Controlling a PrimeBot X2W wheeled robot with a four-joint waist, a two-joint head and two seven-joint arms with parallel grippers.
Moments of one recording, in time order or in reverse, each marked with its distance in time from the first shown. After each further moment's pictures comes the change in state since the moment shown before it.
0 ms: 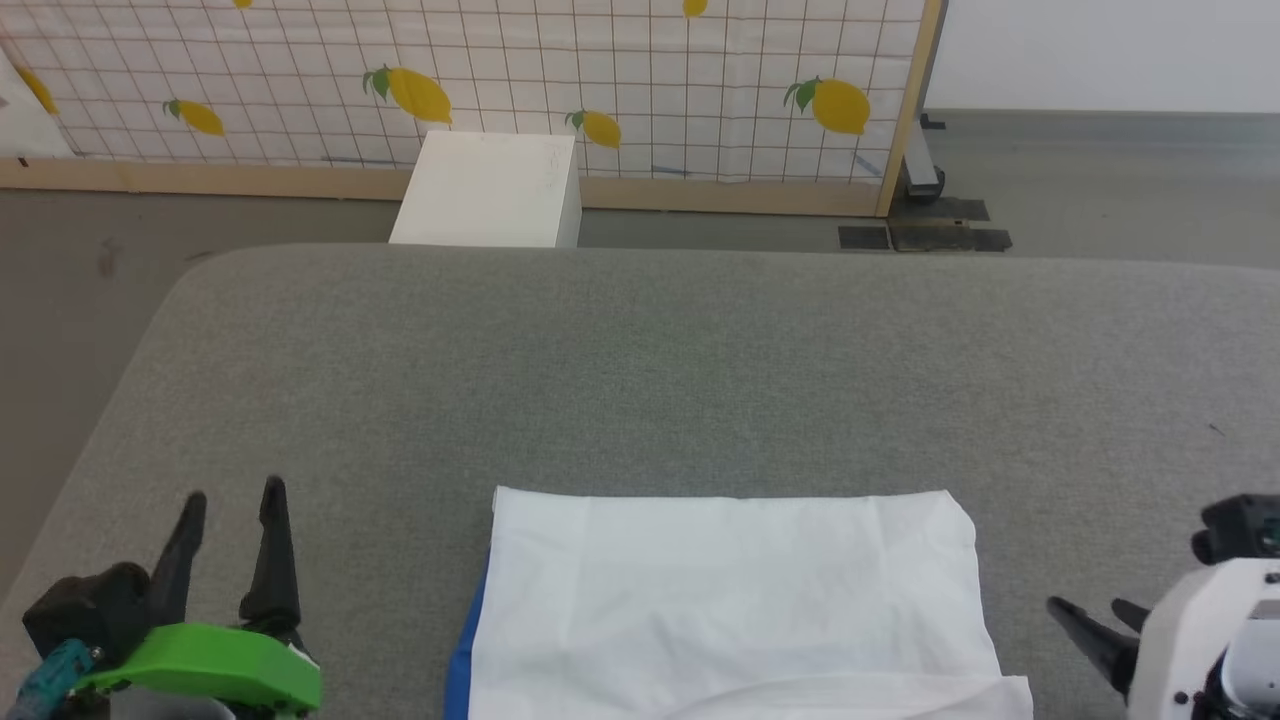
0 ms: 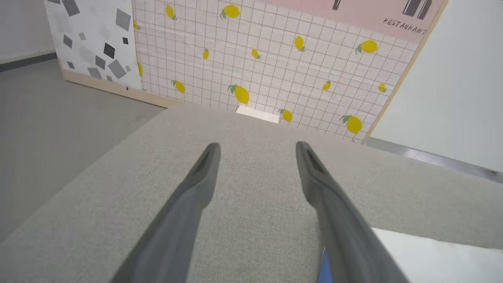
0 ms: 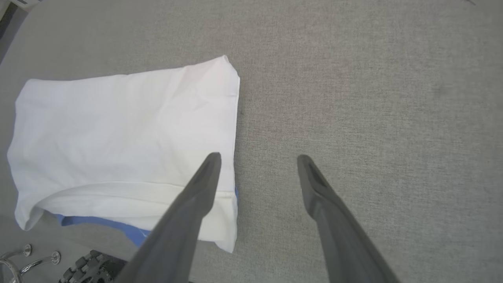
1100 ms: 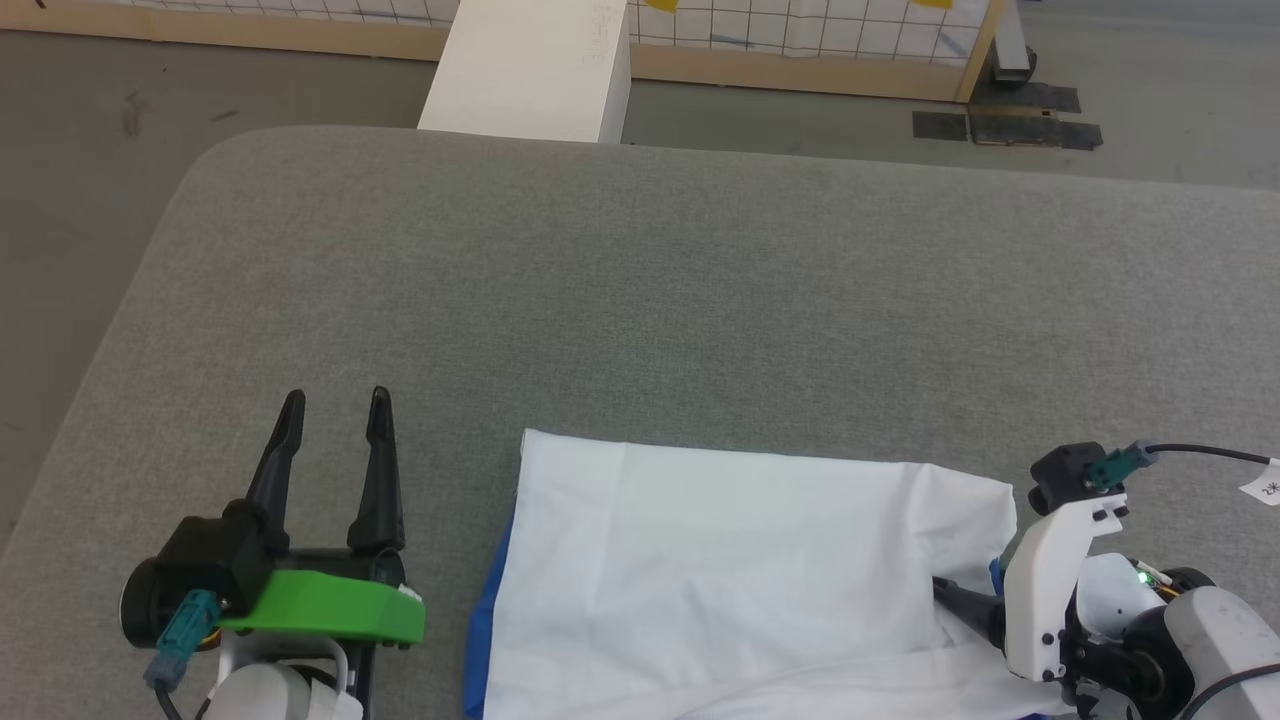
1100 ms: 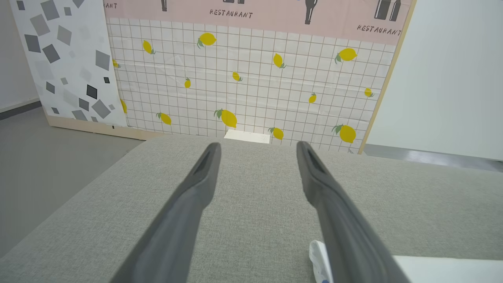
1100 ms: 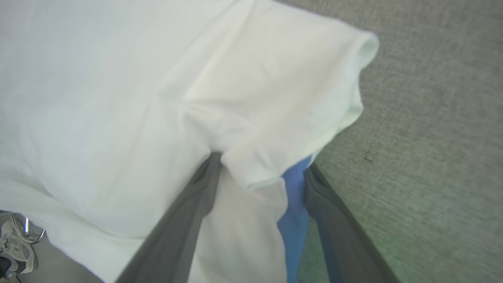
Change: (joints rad) left arm -0.166 -0.185 -0.015 0.084 0.293 -0.137 -0.184; right arm -0.309 -0.095 0.458 0.423 0.171 -0.001 -0.140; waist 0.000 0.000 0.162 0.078
